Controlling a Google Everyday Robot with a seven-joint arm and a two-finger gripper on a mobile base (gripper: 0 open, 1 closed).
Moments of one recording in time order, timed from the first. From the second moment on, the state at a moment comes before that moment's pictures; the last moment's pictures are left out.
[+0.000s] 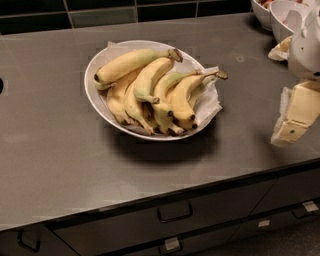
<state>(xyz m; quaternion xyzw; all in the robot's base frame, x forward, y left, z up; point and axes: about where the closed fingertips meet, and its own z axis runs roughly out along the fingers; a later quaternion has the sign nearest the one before) 0.438 -0.216 0.977 -0.60 0.78 -0.04 0.16</state>
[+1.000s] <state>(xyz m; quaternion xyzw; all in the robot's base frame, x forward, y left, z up) 0.463 -0.164 1.004 -0.66 0.73 -0.05 0.17</state>
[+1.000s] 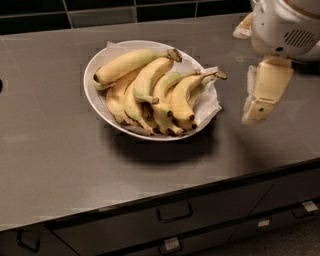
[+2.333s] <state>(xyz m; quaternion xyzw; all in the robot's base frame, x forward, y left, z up) 0.505 -0.028 1.057 -0.79 0.57 -0.04 0.22</state>
